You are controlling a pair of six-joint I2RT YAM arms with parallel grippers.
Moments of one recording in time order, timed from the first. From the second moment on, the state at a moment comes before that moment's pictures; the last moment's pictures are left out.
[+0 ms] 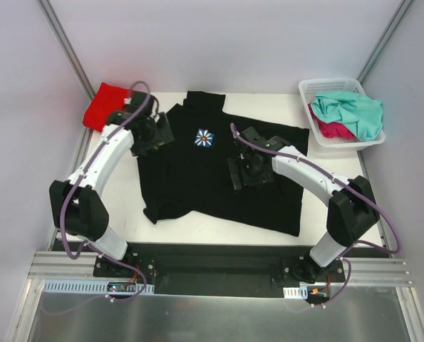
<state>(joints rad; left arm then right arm) -0.28 1.60 1.45 -0.92 -0.06 -0.58 0.66 1.64 1.30 -0.92 0.00 0.37</state>
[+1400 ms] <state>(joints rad) -0.25 0.87 0.91 -1.25 0.07 -0.67 0.89 1.61 1.22 -0.98 0.18 0.44</state>
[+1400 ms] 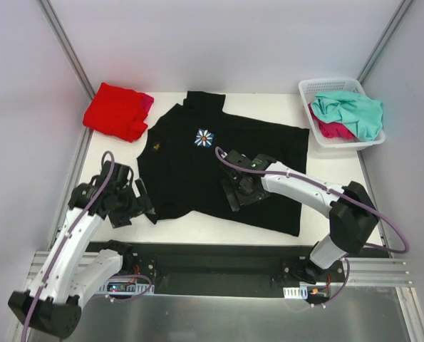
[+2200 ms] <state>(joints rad) -0.26 0.89 0.70 -1.08 0.07 -0.85 0.89 1.51 1.15 -0.95 0.16 0.45</state>
